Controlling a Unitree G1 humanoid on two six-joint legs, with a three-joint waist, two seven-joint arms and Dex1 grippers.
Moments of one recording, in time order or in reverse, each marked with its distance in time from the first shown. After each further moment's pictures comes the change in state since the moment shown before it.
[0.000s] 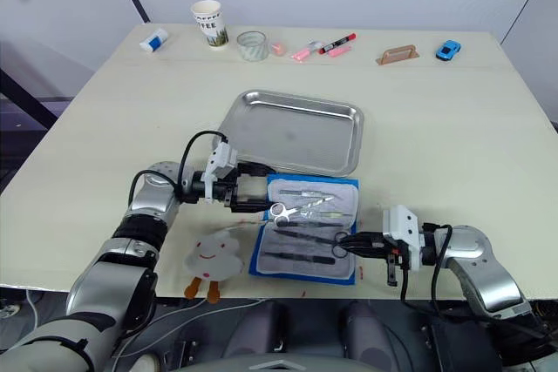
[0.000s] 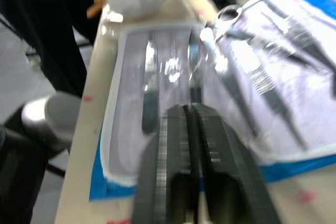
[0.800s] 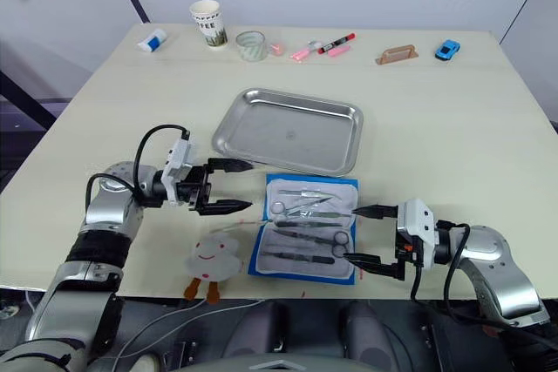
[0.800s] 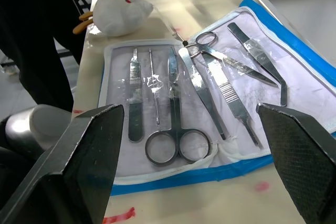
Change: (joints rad) left arm 0.221 0.189 0.057 -0.403 -0.237 0.120 -0.053; right arm 0.043 -0.025 -0.076 -0.067 0.001 0.004 -0.042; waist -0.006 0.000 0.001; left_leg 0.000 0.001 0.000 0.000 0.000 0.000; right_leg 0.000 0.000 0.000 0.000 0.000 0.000
